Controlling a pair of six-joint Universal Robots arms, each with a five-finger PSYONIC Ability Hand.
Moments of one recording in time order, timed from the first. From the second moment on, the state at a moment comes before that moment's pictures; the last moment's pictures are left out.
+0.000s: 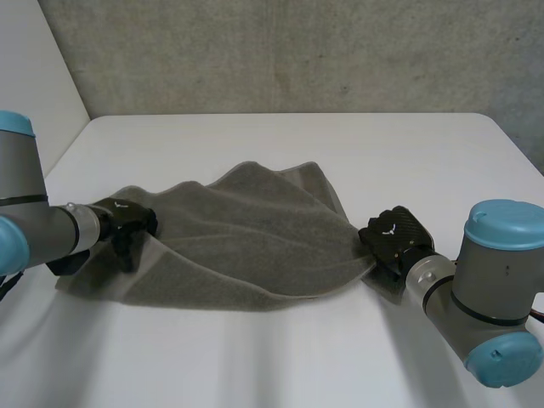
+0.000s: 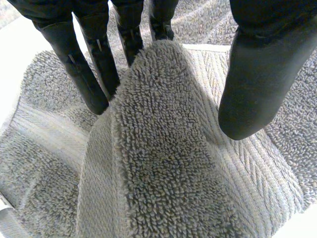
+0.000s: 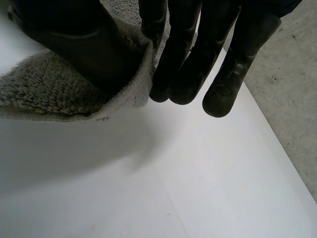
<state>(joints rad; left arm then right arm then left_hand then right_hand) 4.59 -2.25 -1.19 2.72 -1.33 3.70 1.96 -1.08 1.71 -0.27 1.46 2.41 0.96 0.98 0.98 0.97 0.80 1.34 1.33 1.34 1.34 1.17</state>
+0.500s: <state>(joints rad) 4.62 -2.13 -1.37 2.79 -1.32 3.71 1.96 -1.08 1.72 -0.27 1.46 2.41 0.69 0.69 0.69 0.69 0.51 1.34 1.33 1.34 1.34 1.17</state>
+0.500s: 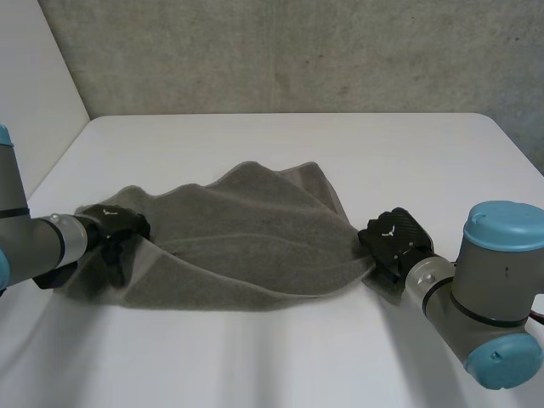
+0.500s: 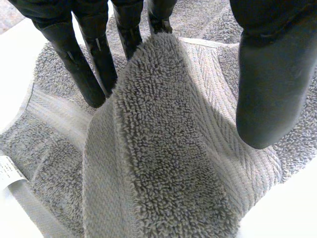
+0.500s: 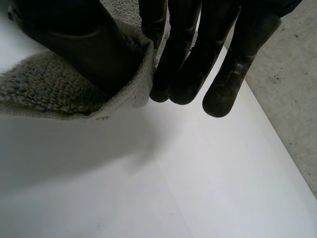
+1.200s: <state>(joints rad) 4.64 -1.95 -1.54 2.94 -1.28 3.69 1.96 -1.11 1.72 -0.26 1.45 2.39 1.35 1.35 1.37 1.35 1.19 1.34 1.33 1.34 1.34 1.17</state>
